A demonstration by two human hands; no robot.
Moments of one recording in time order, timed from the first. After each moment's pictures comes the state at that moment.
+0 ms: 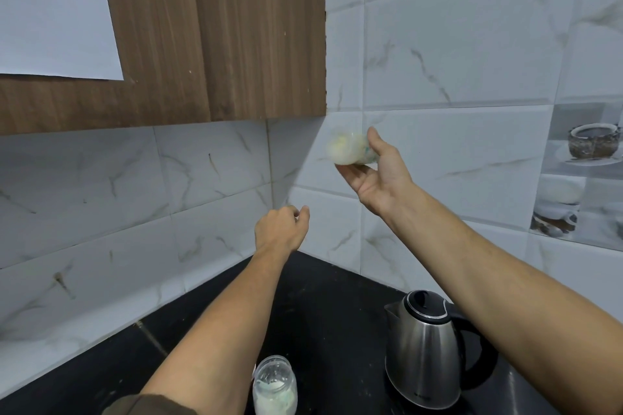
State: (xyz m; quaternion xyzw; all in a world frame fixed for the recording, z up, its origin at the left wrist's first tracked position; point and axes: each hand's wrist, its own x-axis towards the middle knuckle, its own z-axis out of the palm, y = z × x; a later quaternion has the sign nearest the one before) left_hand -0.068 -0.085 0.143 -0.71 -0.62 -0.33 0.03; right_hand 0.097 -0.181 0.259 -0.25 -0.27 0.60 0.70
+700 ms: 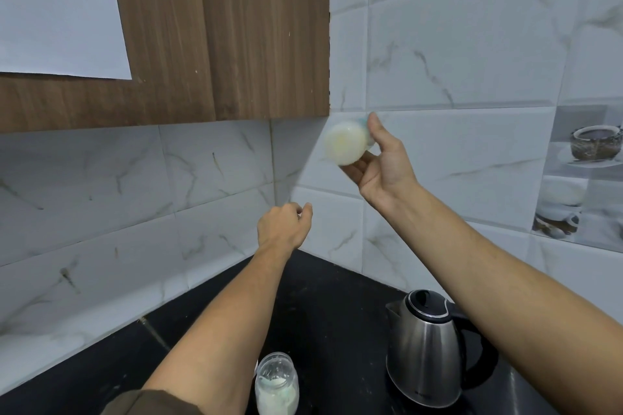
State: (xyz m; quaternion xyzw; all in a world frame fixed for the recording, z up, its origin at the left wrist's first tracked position) left_hand -0.070 -0.089 0.148 -0.71 -0.62 -0.33 0.03; right_hand 0.093 -0.193 0.266 -0.25 -0.38 0.55 0.71
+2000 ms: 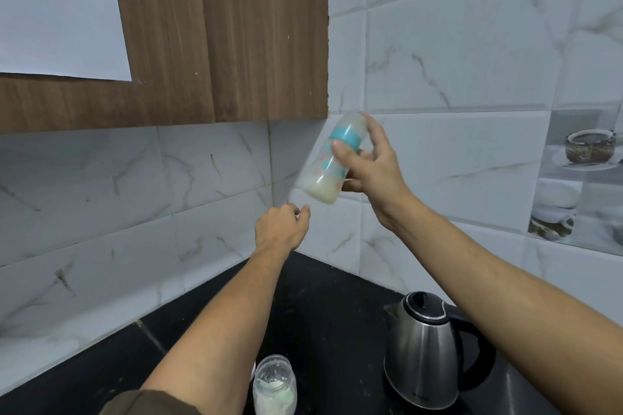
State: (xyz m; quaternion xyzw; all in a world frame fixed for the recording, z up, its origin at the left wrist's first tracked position) left_hand -0.072 -0.089 0.150 -0.72 -0.62 -0.32 0.03; right_hand 0.083 -0.214 0.256 -0.34 -0.56 0.36 0.67
